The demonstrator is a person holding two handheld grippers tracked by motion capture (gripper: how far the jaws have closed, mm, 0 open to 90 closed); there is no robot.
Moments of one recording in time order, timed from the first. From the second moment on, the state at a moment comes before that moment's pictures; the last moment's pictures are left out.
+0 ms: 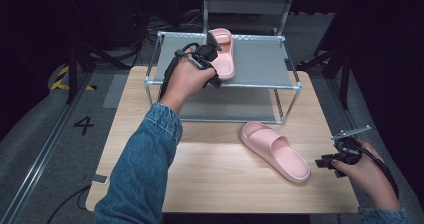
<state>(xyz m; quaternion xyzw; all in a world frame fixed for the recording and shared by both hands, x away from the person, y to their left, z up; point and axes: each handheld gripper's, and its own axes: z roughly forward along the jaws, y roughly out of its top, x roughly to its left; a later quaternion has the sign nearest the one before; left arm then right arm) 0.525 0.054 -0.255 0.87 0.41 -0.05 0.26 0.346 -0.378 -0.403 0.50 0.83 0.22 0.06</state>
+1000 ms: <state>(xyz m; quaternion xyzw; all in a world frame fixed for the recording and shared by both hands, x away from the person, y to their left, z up) 0.483 0.084 -0.237 0.88 0.39 0.02 0.27 0.357 -0.361 -0.400 0.48 0.85 0.22 0.06</state>
